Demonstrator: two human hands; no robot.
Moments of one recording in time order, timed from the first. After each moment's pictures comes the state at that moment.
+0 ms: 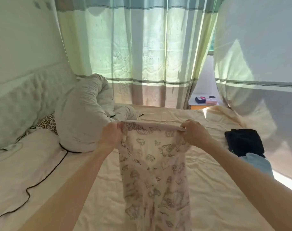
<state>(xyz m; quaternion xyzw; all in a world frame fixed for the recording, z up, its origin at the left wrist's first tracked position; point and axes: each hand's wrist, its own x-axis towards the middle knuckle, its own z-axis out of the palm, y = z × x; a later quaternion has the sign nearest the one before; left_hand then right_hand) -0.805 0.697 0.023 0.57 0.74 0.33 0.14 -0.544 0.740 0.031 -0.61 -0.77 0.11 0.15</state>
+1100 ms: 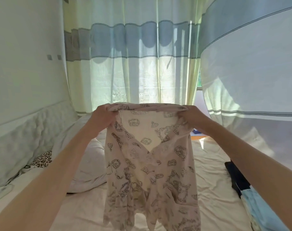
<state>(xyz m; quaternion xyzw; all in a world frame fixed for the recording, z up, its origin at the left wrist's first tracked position) -0.813 0.716 0.184 0.58 0.64 0.46 0.22 -0.543 0.765 0.172 -0.52 -0.65 0.36 0.42</state>
